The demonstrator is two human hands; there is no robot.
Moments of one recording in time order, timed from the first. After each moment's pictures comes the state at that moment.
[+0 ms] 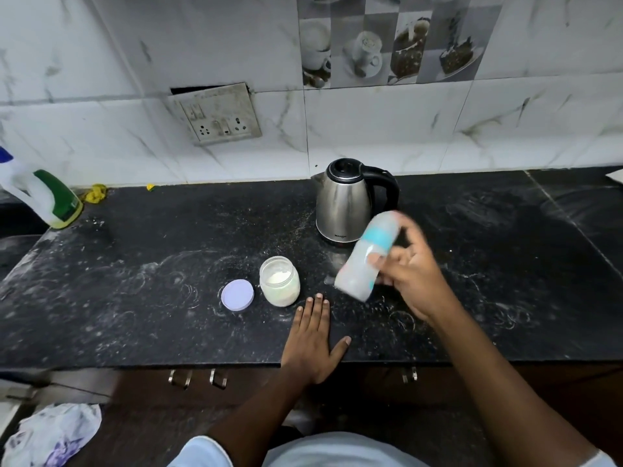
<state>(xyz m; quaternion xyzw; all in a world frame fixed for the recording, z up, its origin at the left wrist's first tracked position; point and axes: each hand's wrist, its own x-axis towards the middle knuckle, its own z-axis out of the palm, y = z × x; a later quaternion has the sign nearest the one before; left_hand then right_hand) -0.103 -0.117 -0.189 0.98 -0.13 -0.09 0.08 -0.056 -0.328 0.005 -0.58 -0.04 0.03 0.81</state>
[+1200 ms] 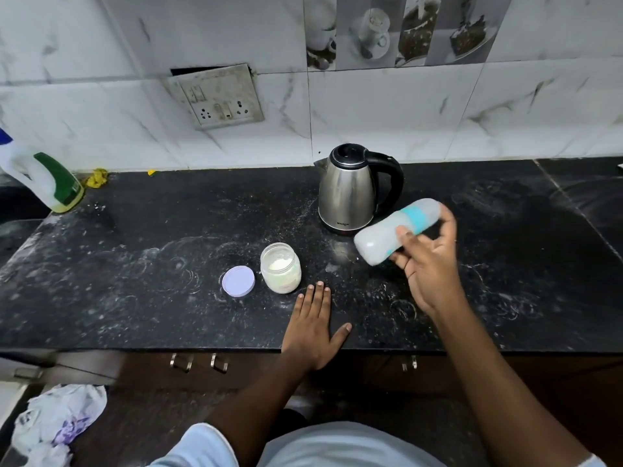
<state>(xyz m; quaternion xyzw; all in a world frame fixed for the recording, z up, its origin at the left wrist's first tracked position) -0.103 -0.118 -0.191 0.98 -0.12 -0.09 0.09 -0.060 -0.336 -0.007 -0.53 0.02 -0.03 0.85</state>
